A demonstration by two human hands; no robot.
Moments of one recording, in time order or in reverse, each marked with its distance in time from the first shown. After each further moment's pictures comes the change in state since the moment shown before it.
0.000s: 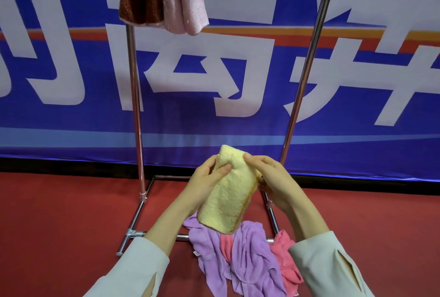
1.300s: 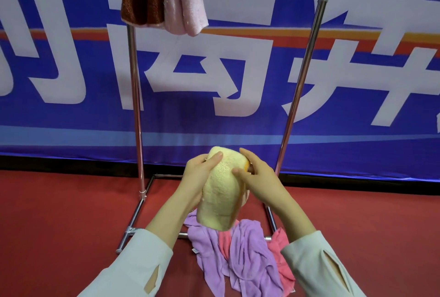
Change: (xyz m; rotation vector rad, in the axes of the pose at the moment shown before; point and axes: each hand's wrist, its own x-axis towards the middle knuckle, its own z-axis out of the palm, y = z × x) left_hand 0.004 0.010 0.001 -0.093 0.266 -0.149; right_hand -0.013 0.005 0.009 -0.541 -0.014 -0.269
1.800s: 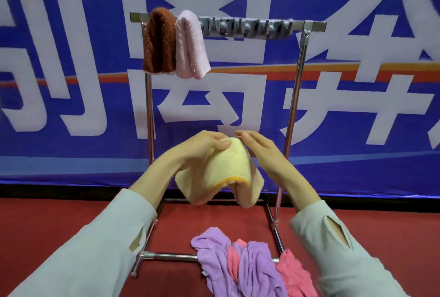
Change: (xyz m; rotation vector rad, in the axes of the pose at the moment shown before) left_hand -0.048 0.154 0.010 0.693 -0.387 0.210; right_hand -0.006 -0.093 -0.057 0.235 -0.013 -0.209
